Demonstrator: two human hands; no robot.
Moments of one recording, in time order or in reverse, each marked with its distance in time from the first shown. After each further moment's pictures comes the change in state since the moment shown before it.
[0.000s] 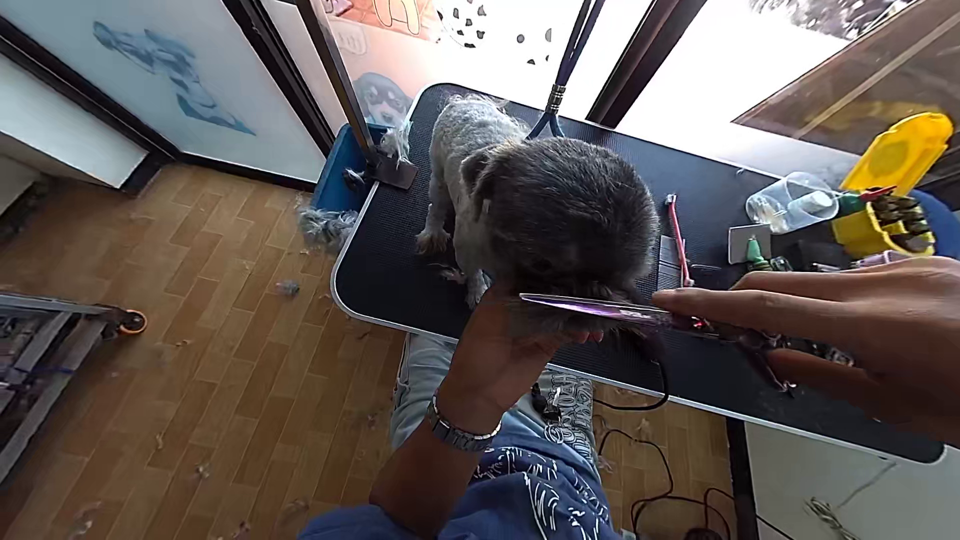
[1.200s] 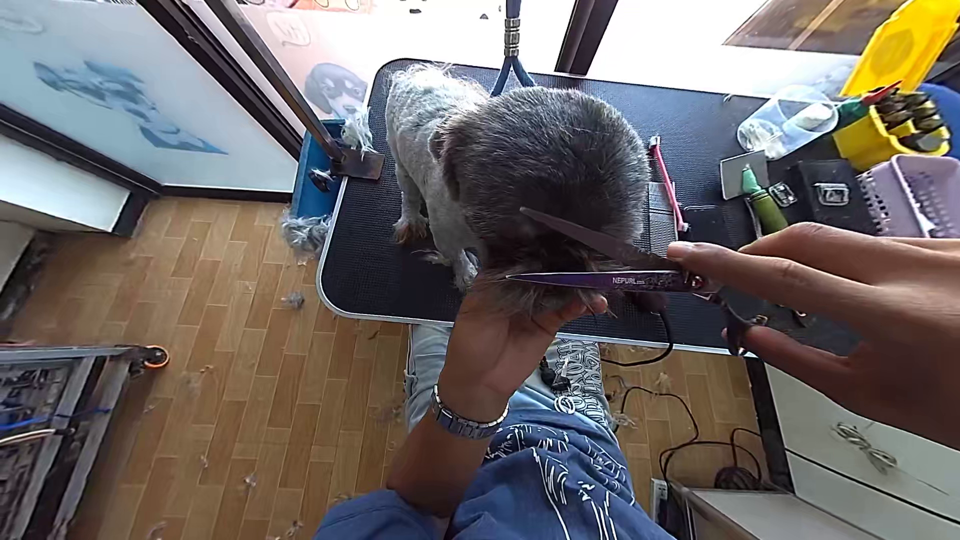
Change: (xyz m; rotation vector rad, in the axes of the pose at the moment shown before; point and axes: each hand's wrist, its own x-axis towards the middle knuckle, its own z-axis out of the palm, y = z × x) left_hand -0.004 -0.019 0.005 -0.062 -0.064 -0.066; right_hand -0.039 -0.041 0.028 -0.160 0.182 0.218
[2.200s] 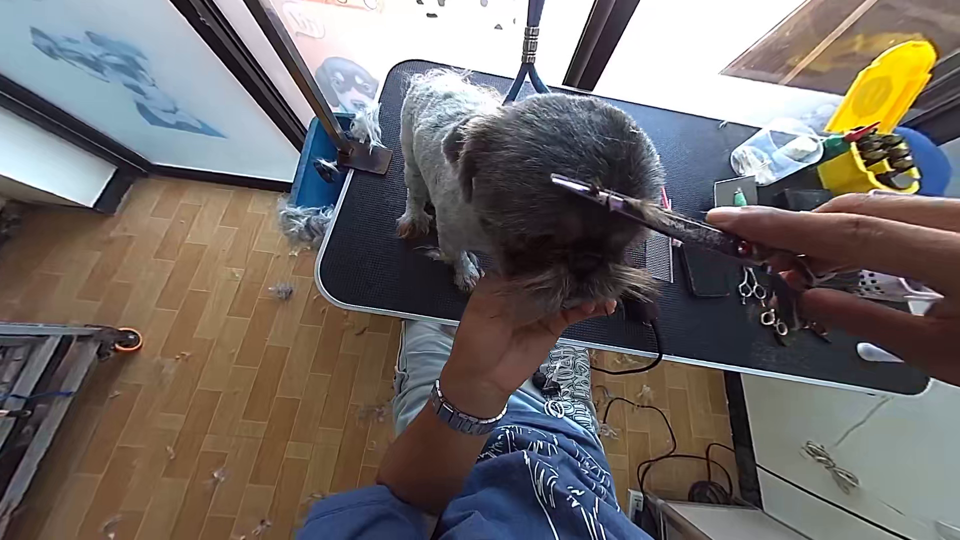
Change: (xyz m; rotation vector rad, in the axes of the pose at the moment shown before) left_hand -0.003 -0.001 0.001 0.017 0.041 -0.001; right_hand 0.025 0.004 -0.043 0.037 -0.138 0.072
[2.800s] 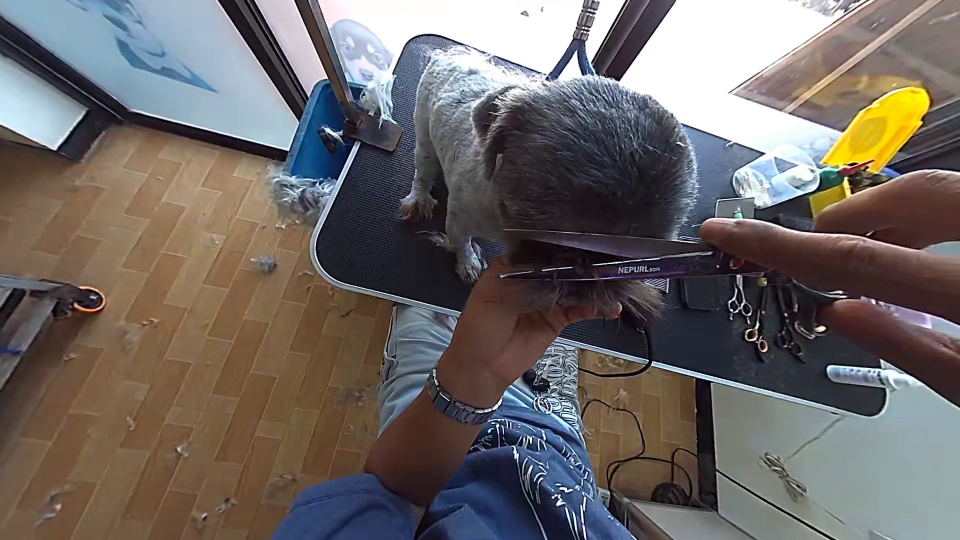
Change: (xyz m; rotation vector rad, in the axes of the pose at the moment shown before) left_hand -0.003 0.009 -0.008 -0.017 -0.075 0.050; right_hand 0.023 -0.033 -0.015 -0.198 -0.001 -0.067
